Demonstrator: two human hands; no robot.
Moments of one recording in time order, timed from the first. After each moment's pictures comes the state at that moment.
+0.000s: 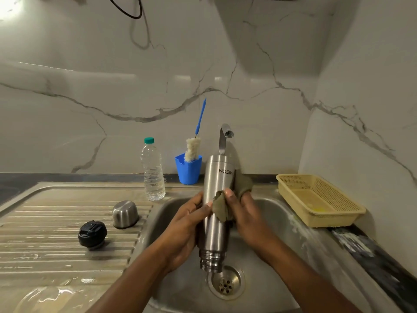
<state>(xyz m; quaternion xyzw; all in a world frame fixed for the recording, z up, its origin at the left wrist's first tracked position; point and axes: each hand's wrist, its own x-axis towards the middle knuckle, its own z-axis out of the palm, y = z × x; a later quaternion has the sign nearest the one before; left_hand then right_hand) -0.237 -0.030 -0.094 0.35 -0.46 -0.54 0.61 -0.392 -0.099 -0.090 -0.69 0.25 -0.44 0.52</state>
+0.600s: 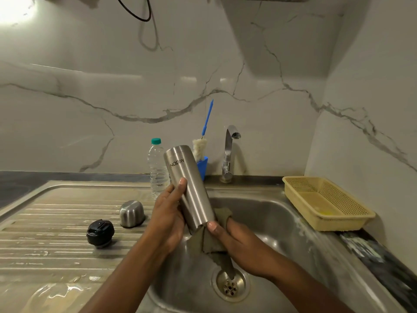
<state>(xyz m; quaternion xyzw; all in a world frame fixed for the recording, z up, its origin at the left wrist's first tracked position) -0.204 -0.037 -0.081 0.38 -0.27 -0.47 0.75 -0.391 -0.082 -0.102 -0.80 0.27 -0.24 0.48</state>
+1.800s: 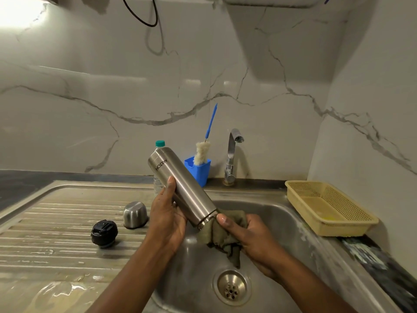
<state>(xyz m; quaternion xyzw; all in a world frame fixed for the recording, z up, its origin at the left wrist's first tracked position) -0.197 -0.045 -0.086 0.29 -0.18 -0.45 0.82 -0.394 -0.094 -0.101 -0.66 0.25 -0.35 0.62</state>
